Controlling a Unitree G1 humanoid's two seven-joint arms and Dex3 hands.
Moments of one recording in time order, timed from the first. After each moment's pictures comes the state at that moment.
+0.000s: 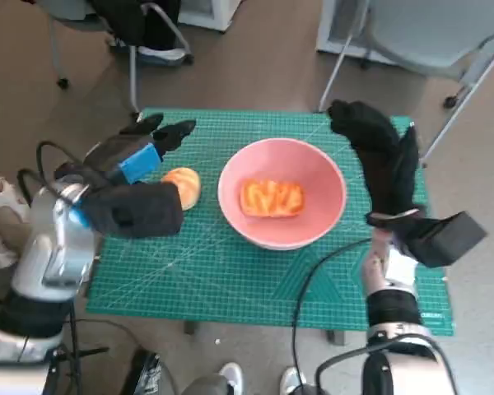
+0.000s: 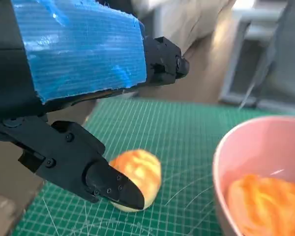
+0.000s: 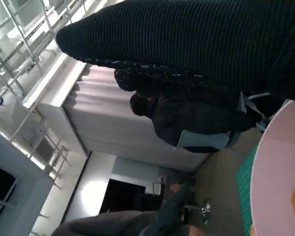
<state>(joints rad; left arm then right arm) -0.75 0.59 -0.28 0.30 0.63 0.21 -0.53 -0.80 -0.08 -0.27 0.96 0.34 -0.80 0.63</state>
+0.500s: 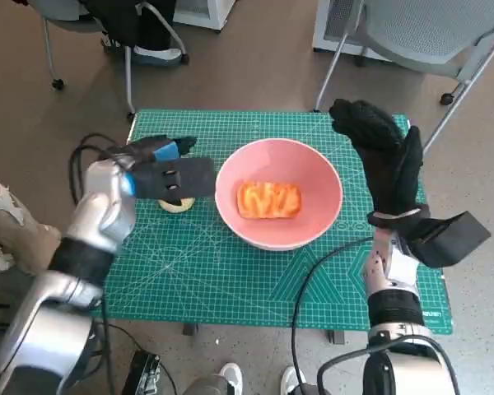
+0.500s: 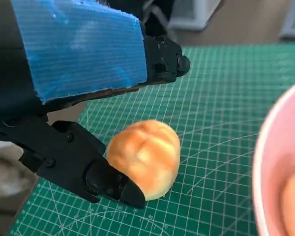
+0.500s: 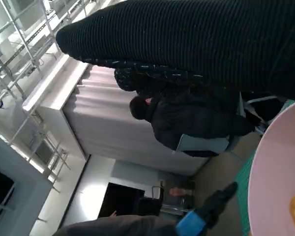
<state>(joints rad) -1.02 0.44 -0.45 0.91 0.71 0.22 -0.47 -0.79 -0.09 -0.27 0.96 0.33 -0.81 0.63</state>
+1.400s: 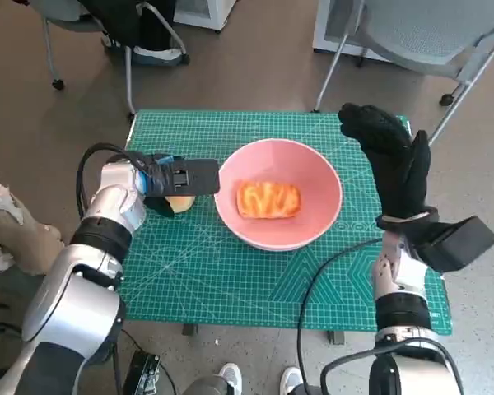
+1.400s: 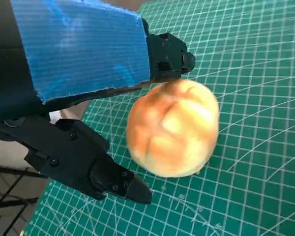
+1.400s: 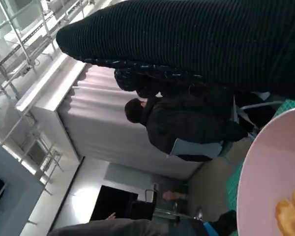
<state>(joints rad) -1.14 0.37 -0.54 1.30 0.71 0.16 -0.42 -0.78 -0.11 -0.27 0.94 0.33 -0.80 0.63</state>
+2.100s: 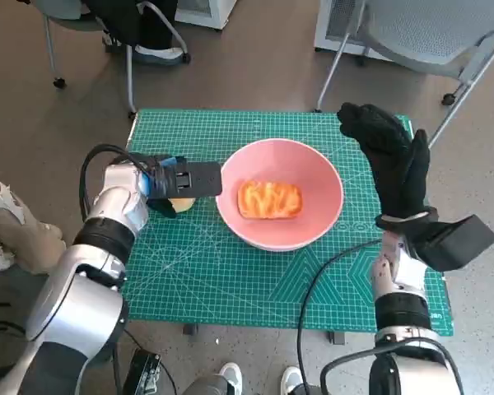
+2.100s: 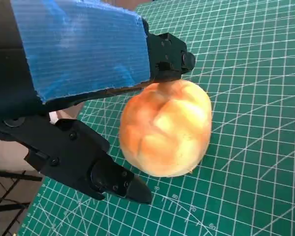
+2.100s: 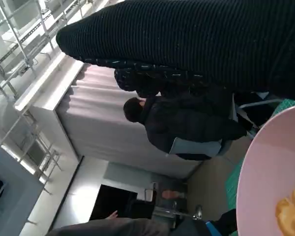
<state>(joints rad) -1.14 0.35 -0.55 1.32 0.71 0.15 -0.38 -0.77 -0.11 -0.27 0.94 0.33 -0.80 0.62</state>
